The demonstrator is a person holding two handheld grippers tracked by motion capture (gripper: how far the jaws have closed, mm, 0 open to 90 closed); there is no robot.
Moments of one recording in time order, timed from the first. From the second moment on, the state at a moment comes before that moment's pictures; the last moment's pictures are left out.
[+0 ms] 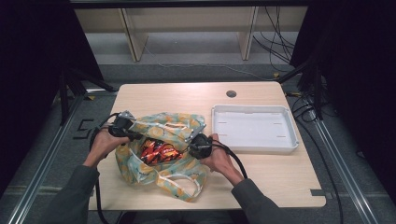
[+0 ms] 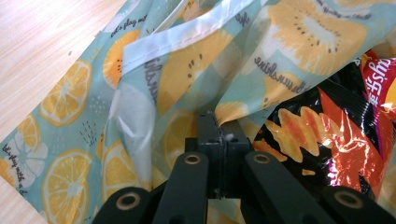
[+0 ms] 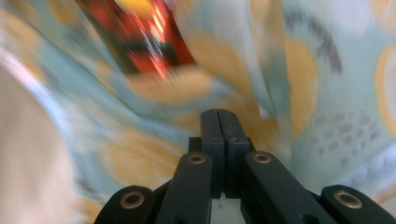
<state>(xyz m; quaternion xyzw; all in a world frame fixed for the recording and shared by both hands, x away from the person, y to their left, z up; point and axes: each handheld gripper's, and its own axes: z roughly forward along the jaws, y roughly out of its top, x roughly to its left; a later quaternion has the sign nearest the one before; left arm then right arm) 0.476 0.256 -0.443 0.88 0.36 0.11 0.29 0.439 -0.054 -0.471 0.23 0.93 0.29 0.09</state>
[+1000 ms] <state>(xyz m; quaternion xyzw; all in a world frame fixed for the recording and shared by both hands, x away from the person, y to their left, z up) 0.384 0.232 -0.443 0.88 0.36 0.11 0.27 0.427 -0.052 -0.446 0.23 0.90 0.36 0.08</state>
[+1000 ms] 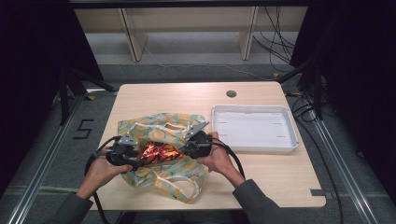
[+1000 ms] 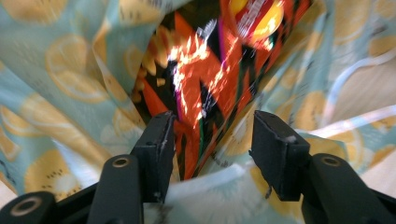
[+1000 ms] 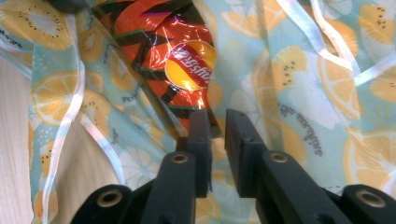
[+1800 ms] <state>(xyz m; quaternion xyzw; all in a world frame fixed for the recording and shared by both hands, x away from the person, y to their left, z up) 0.381 0.225 -0.457 0.90 0.32 0.16 0.25 0.426 -0.066 -0.446 0.25 0.89 0.37 0.07</state>
